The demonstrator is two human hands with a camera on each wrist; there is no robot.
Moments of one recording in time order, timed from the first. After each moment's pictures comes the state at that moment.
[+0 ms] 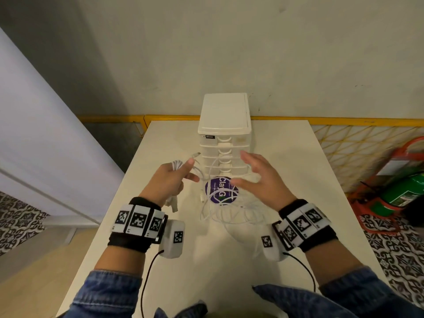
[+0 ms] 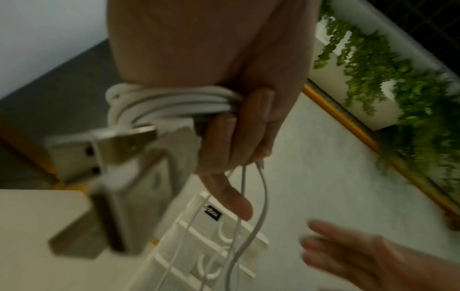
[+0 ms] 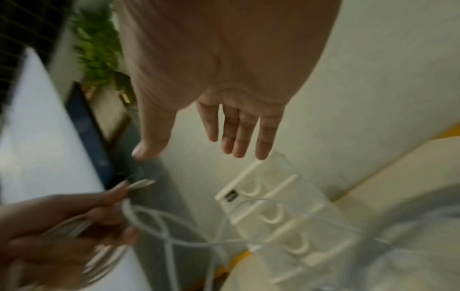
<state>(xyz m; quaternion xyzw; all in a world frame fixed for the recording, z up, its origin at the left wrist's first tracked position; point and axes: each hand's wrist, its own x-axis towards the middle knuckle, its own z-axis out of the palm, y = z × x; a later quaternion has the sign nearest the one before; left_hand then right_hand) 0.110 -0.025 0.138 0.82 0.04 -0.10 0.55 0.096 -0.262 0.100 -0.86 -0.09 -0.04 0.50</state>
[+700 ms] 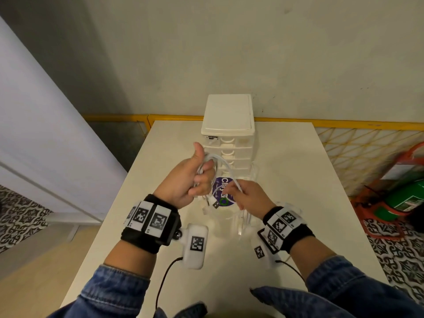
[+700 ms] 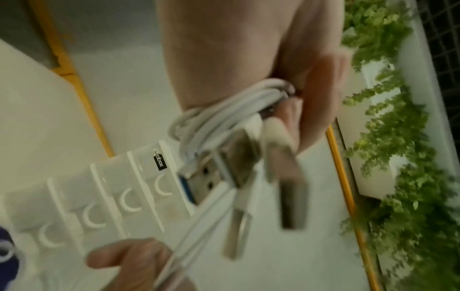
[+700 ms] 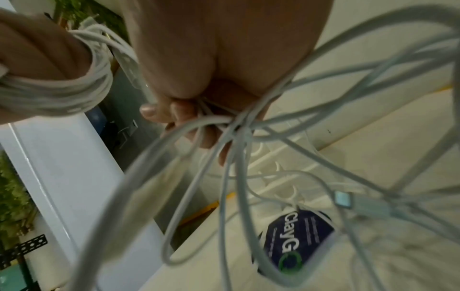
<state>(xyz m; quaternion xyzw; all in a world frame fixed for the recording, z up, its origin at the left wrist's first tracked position) 0.106 -0.051 0.149 0.52 -0.14 -0.29 0.79 0.103 -0.237 0.057 -0.84 -0.07 0.07 0.53</state>
